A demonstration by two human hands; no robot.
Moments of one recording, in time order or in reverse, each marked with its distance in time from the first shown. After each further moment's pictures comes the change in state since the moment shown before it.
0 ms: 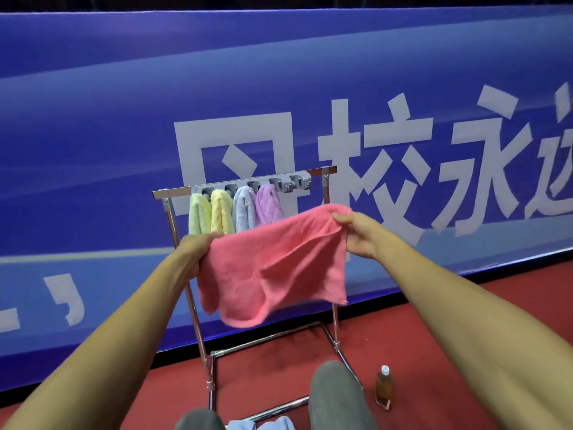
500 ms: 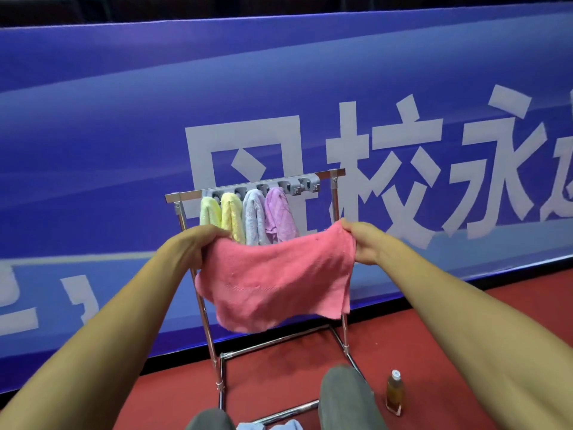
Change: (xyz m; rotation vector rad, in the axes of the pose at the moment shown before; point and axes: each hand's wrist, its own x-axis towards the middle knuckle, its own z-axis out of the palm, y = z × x) left_hand -0.009 0.034 -0.016 0.144 -0.121 -0.185; right_hand 0.014 0.016 0.006 -0.116 0.162 0.120
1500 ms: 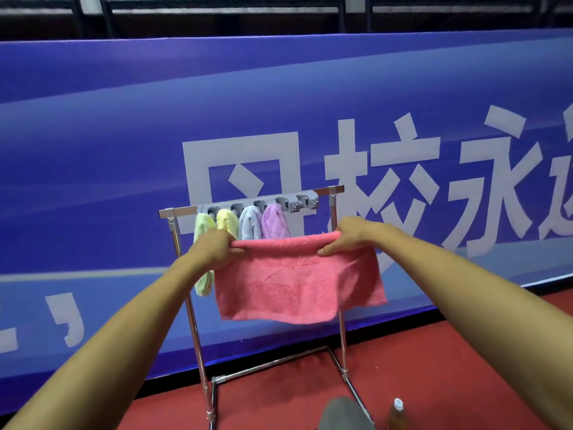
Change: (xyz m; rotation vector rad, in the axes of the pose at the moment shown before) left_hand 0.025 0.023 0.025 1.101 0.260 0.684; right_hand 0.000 -0.071 0.020 -1.584 0.083 -0.322
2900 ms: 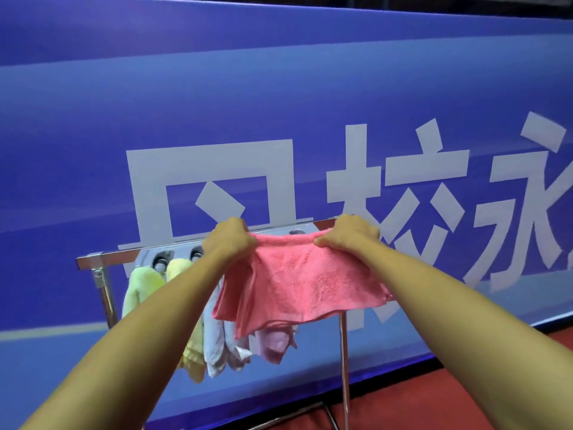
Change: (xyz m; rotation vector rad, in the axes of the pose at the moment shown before) left_hand 0.271 0.050 0.029 -0.203 0.121 -0.242; right_hand 0.262 0.027 -0.029 0.084 0.251 0.333
